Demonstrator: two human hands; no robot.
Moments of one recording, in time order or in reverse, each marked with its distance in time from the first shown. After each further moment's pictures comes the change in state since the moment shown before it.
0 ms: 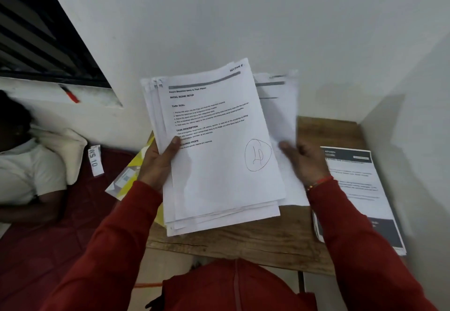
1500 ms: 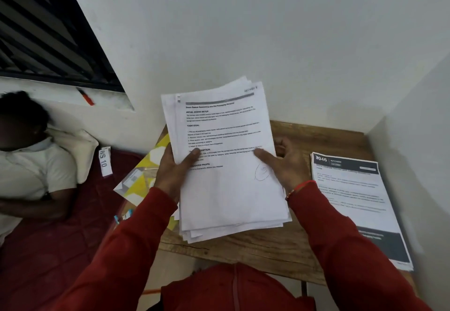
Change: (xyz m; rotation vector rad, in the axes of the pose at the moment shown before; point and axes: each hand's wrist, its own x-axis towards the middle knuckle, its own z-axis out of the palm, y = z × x) left_hand -0.014 -0.012 0.005 -0.027 -0.004 -0.048; right_hand -0.011 -0.027 0.042 0.139 -0.062 0.025
